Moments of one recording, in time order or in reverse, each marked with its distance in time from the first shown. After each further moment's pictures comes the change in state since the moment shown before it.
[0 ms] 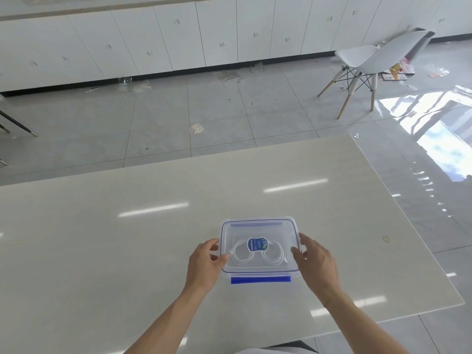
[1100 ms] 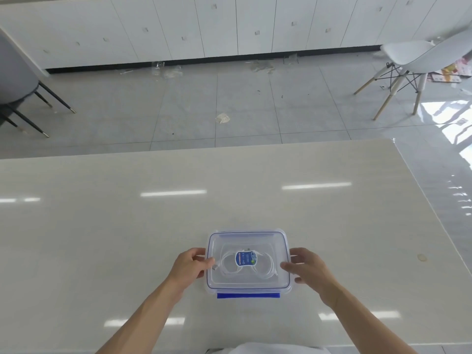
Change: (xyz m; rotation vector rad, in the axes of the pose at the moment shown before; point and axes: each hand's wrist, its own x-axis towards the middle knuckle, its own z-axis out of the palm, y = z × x) left_hand -0.005 -0.066 -0.060 -0.397 -0.136 -0.388; right_hand 0.006 -0.030 0.030 0.536 -0.585 0.286
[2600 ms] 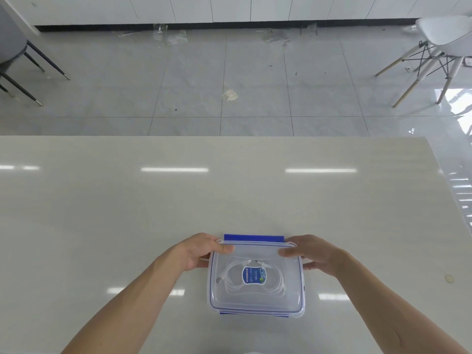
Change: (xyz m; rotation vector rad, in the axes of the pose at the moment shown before) left_hand 0.071 0.052 -0.013 -0.009 -0.400 -0.296; right_hand 0.073 -0.070 0.003 -0.191 -0.348 0.205
